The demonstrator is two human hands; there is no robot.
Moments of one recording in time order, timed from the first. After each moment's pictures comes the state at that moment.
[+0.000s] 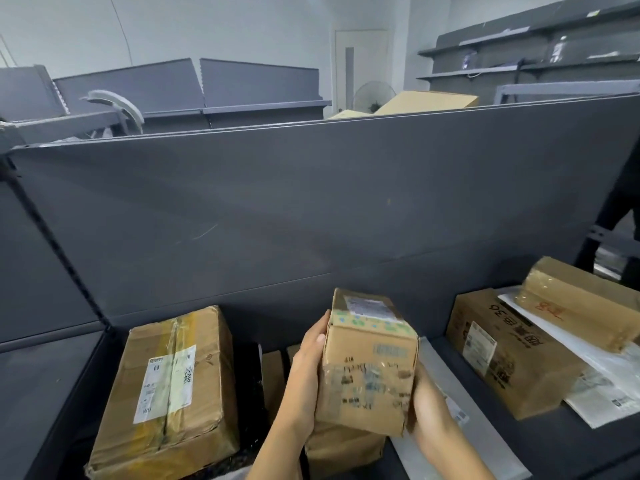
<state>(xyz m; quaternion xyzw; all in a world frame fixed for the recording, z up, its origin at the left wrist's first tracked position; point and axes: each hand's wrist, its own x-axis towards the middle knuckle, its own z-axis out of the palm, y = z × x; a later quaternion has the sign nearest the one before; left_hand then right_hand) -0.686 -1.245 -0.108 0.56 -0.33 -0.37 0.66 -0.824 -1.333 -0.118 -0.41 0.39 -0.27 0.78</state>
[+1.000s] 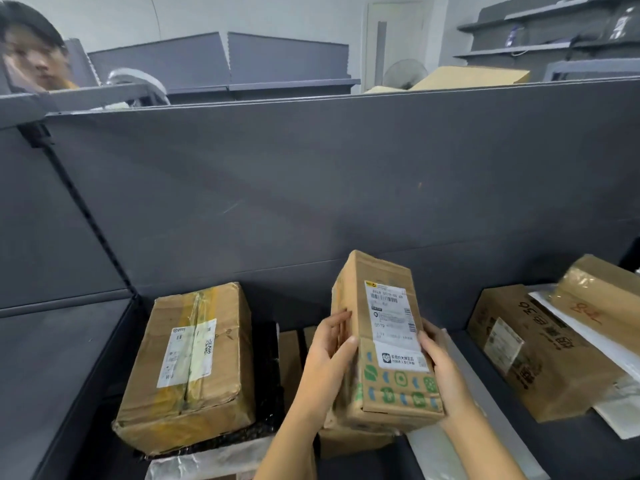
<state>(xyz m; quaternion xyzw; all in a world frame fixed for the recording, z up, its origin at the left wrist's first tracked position) -0.689 -1.238 -0.114 0.58 -0.30 -0.35 0.67 -0.814 -1.360 -0.134 -0.38 0.30 -0.32 0.82</state>
